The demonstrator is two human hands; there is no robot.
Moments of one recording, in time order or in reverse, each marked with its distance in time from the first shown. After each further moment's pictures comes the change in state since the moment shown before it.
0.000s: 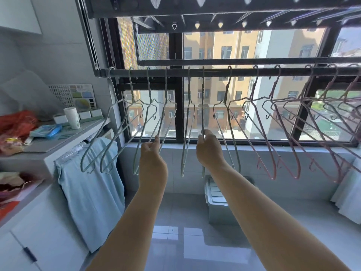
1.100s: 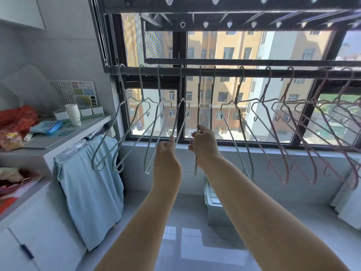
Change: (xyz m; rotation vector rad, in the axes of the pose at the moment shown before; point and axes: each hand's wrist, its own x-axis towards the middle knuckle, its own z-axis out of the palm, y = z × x) left_hand 0.000 0.012 0.019 -0.014 -0.084 0.003; right_hand 0.005 -0.026 0.013 0.704 -0.153 0.325
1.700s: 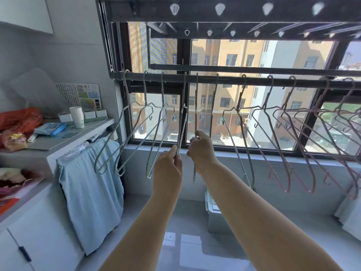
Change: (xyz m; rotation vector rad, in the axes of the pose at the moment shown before) left_hand 0.001 -0.010 0.001 -0.066 0.076 0.008; right_hand 0.019 0.010 0.016 -0.217 0.066 -0.098
